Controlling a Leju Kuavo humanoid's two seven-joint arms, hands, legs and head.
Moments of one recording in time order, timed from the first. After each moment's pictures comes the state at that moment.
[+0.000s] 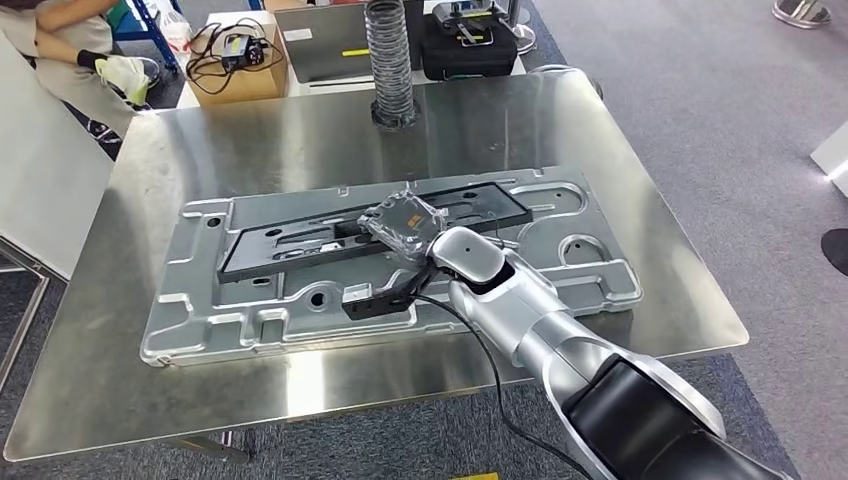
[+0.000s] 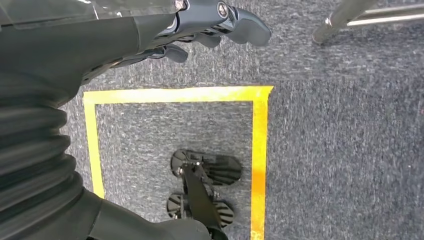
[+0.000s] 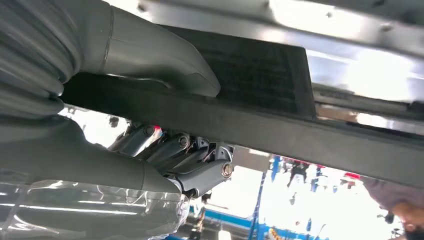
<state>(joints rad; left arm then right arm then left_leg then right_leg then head) -0.08 0.05 0.85 -0.21 -0.46 0.07 -0.50 -0.98 0.20 0.77 -0.49 1.22 -0.40 -0.45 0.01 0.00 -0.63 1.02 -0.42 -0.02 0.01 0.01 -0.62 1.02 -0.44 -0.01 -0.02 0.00</state>
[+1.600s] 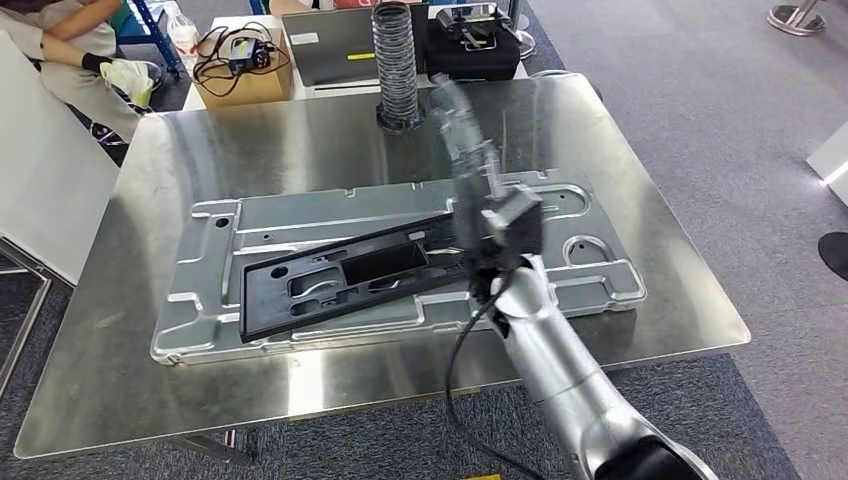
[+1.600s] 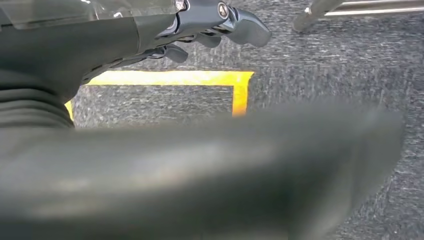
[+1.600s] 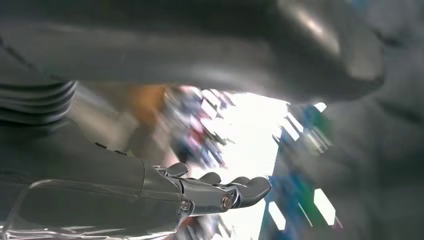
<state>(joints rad) -0.08 0.02 0.90 -0.21 -0.45 0.02 -0.58 -0.64 0.12 0.39 -1.28 0.07 -0.20 -0.70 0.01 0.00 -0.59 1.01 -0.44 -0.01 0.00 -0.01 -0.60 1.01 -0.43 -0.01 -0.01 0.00</state>
